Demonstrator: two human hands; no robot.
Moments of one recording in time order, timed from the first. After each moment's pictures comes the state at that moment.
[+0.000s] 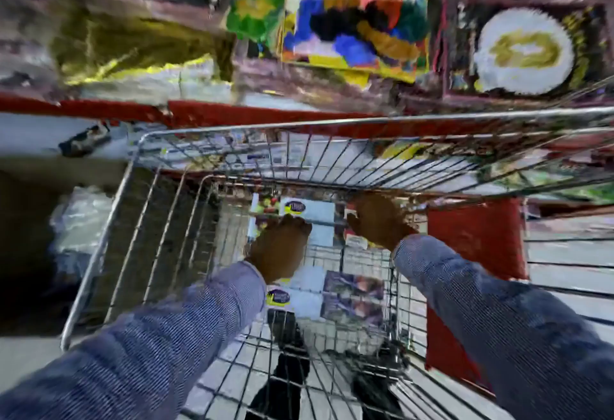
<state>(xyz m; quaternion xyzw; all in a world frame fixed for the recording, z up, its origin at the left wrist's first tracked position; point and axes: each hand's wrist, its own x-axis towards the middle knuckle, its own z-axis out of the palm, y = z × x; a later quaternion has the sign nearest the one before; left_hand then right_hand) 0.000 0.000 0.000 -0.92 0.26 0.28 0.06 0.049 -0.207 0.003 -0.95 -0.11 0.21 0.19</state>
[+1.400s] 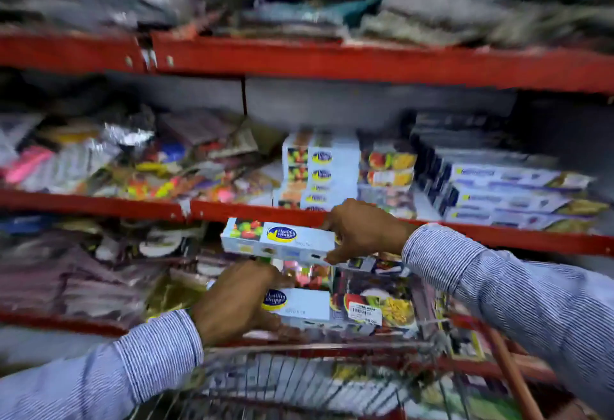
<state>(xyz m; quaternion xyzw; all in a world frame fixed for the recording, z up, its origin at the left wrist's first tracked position) 0.029 -0.018 0.453 -0.96 0.24 -0.06 -0.09 0.113 -0.250 0.527 -0.95 -0.31 -0.01 0.00</state>
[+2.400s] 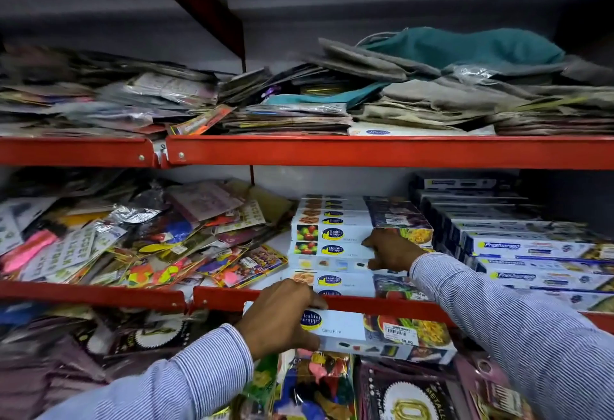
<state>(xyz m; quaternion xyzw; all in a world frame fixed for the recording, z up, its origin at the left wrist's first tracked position) 0.126 -0.045 0.527 -0.96 0.26 -0.08 -0.11 0.268 -0.293 0.545 -0.99 -0.13 -0.03 0.04</state>
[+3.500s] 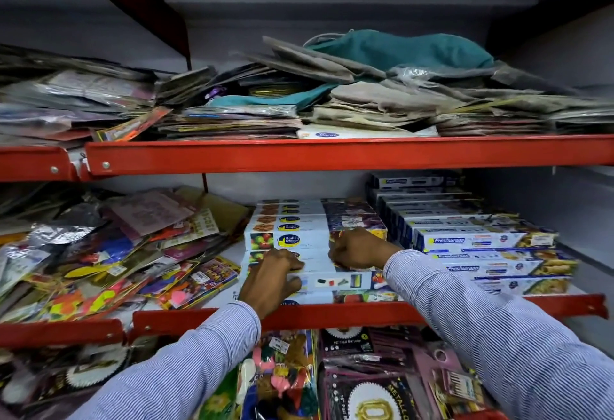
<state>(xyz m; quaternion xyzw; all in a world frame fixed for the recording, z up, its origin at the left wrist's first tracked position) 0.240 -0.100 0.505 -0.94 0.24 -0.18 -0.20 0.247 -0.314 0.569 -0.98 -0.17 -0.02 0.08</state>
